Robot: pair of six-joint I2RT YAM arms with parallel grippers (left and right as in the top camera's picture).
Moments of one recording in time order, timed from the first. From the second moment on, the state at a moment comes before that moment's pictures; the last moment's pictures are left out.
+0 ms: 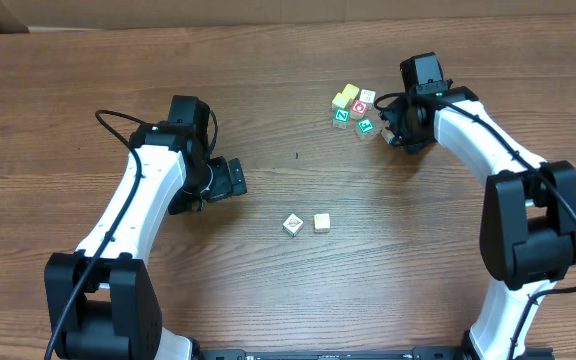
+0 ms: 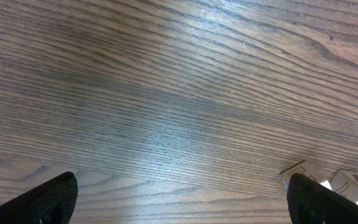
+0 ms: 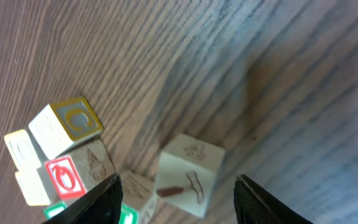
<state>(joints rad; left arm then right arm) -0.10 1.68 1.23 -1.04 0.07 -0.39 0.20 2.05 1.47 -0.59 -0.01 1.12</state>
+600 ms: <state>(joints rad) -0.10 1.68 1.23 -1.04 0.07 -0.39 0.20 2.09 1.47 -0.61 0.00 1.11</state>
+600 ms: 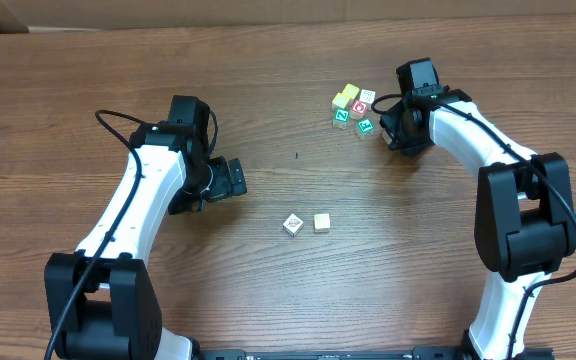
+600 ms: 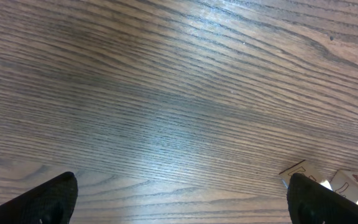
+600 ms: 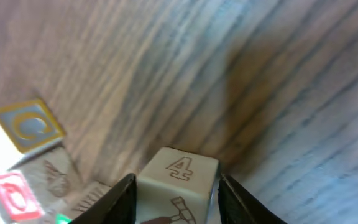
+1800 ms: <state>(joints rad) -0.10 1.68 1.23 -1.04 0.07 -0.39 0.16 2.09 1.56 -0.86 -0.08 0.62</state>
